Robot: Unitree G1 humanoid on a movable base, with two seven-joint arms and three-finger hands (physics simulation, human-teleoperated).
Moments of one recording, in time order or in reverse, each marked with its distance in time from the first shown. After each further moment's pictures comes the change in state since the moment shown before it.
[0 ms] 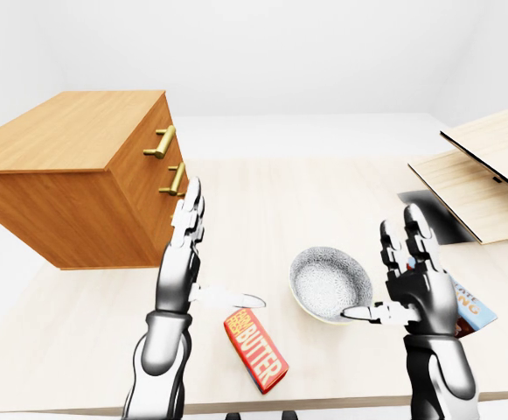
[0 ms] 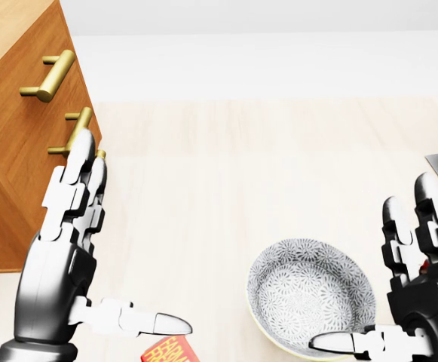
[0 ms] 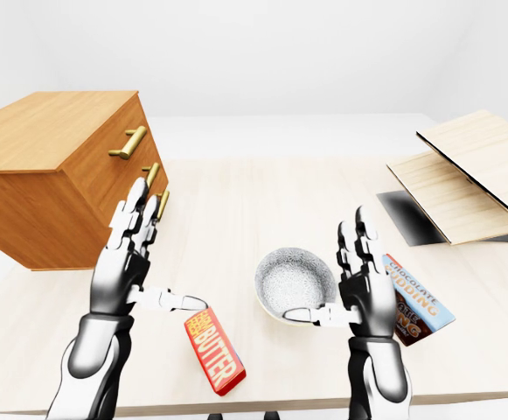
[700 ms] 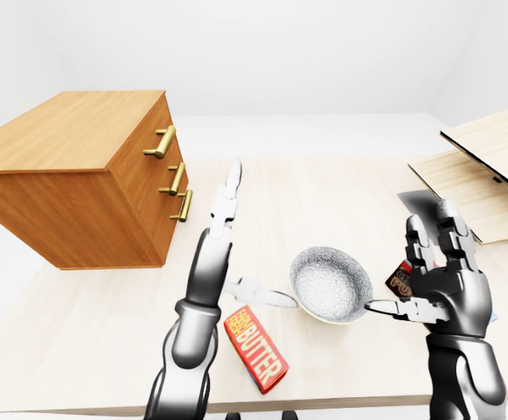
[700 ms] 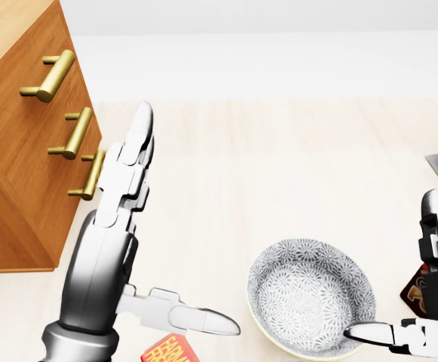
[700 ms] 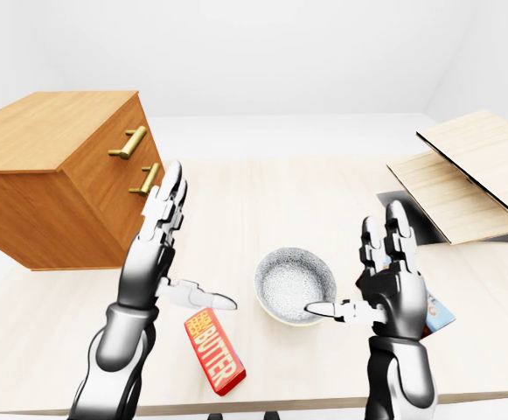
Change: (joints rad) left arm -0.091 -0.032 -0.167 -0.009 0.179 0.000 0.026; right arm -0.032 0.009 -0.138 -0.061 0.091 0.079 0.012
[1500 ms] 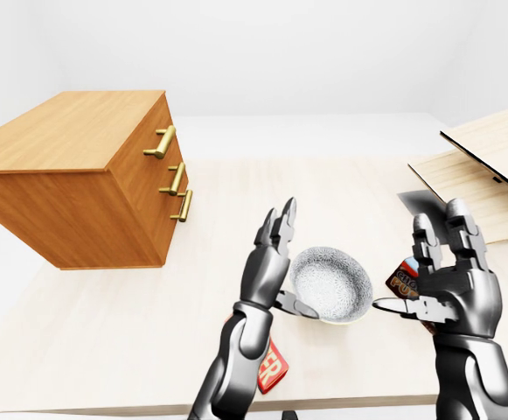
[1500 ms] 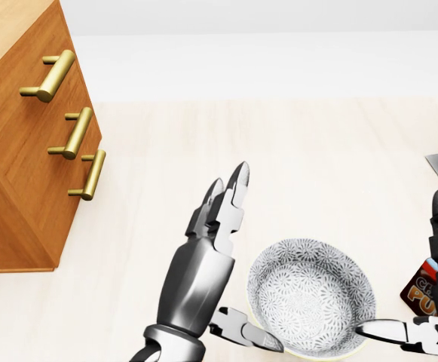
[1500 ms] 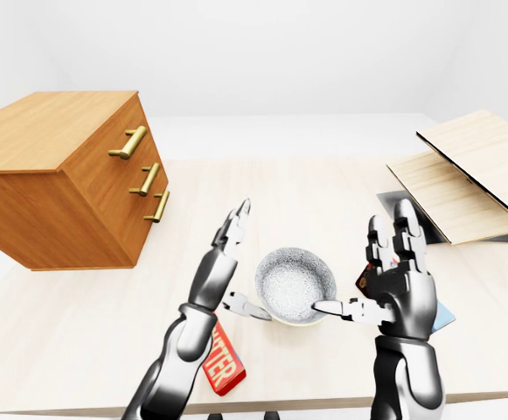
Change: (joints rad) left arm -0.049 -0.093 -0.186 0.366 0.396 0.000 0.107; right arm -0.015 -0.005 -0.045 -0.011 0.039 0.030 0.005
